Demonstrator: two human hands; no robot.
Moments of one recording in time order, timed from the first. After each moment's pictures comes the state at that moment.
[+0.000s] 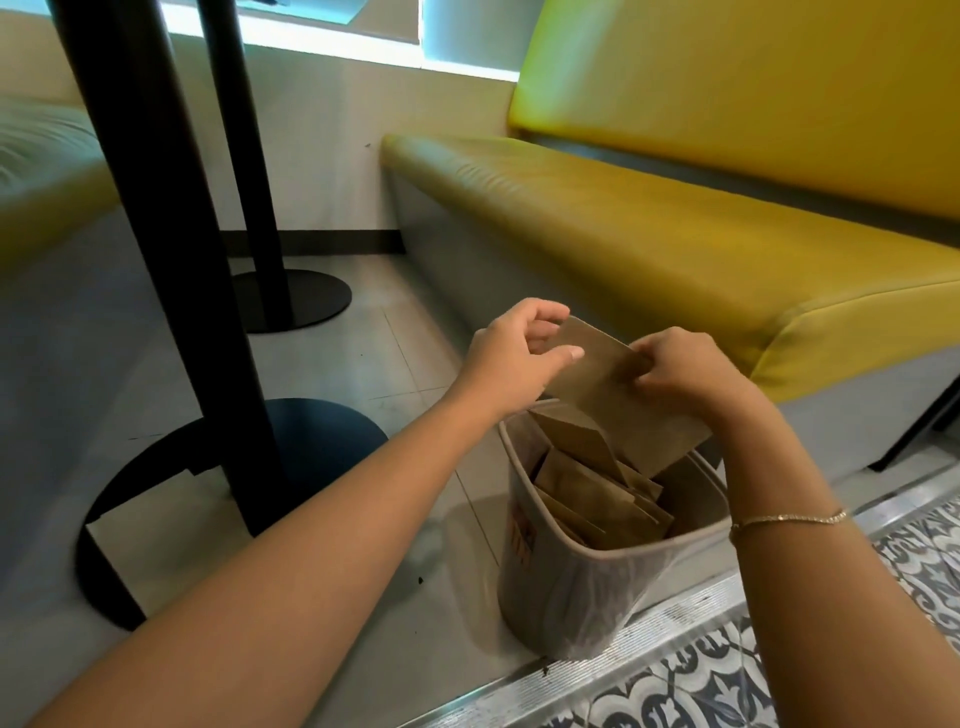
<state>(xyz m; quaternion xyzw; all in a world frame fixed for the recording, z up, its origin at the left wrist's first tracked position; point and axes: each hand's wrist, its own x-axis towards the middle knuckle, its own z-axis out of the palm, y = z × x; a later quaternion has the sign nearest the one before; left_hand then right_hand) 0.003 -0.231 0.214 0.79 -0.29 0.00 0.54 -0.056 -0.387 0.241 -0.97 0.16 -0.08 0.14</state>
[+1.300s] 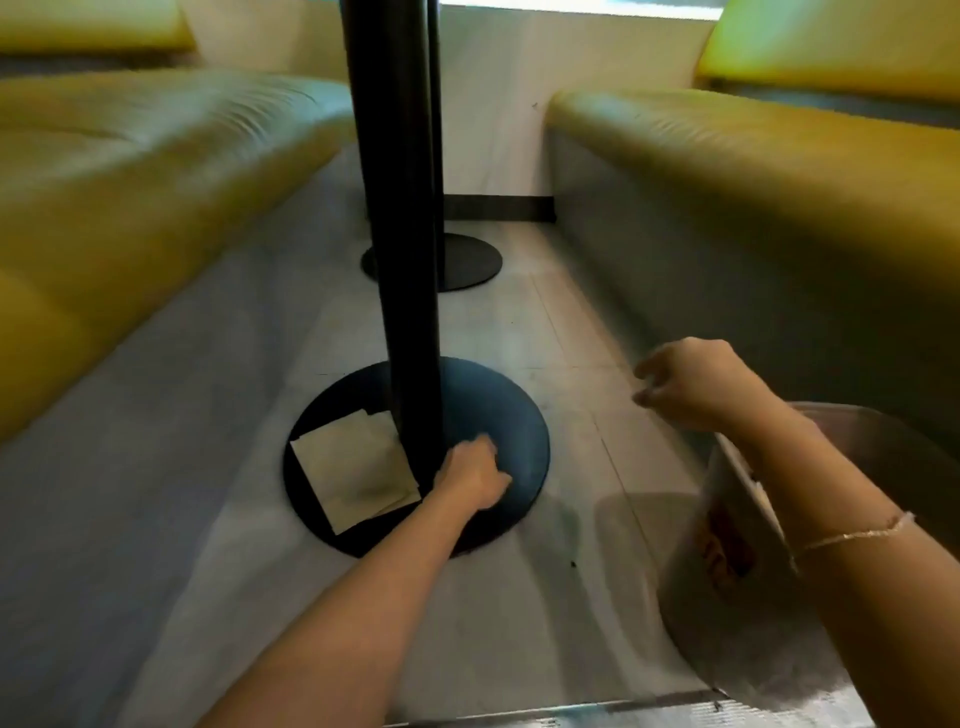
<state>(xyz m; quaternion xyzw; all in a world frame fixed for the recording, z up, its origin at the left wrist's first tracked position) 0.067 -0.067 0.031 0.95 0.00 -0.13 0.29 0.027 -0.253 0.187 -0.99 0.05 0.02 0.11</state>
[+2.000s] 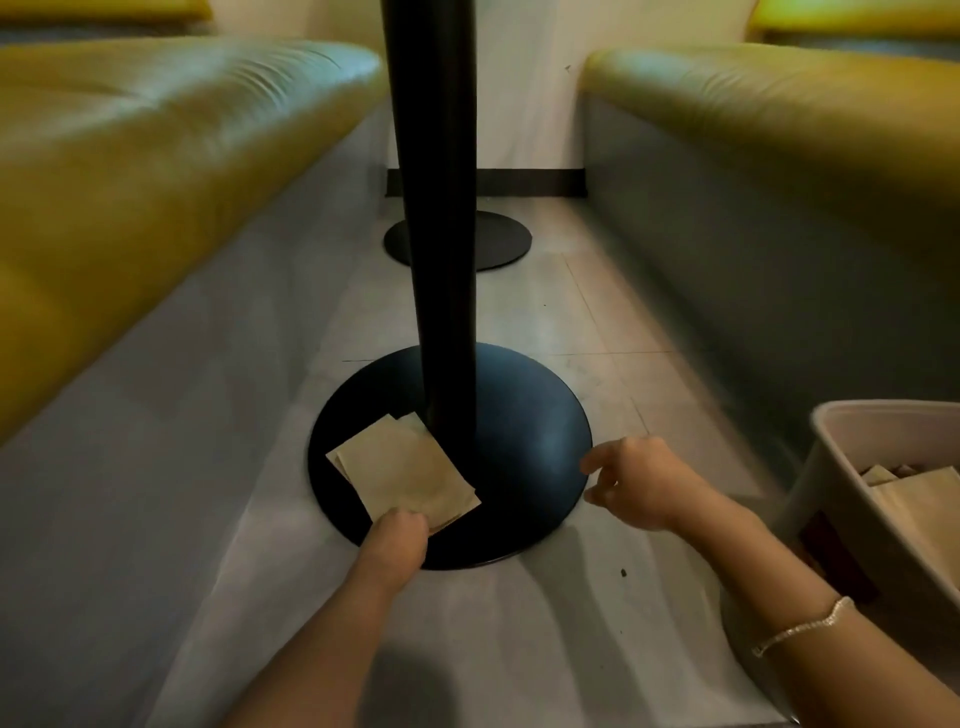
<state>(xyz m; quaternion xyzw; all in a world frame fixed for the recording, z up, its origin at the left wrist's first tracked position) 0.062 0.051 -0.076 0.99 -0.07 -0.14 -0.05 0.048 -0.192 0.077 -0.98 -0.05 0.18 0.10</state>
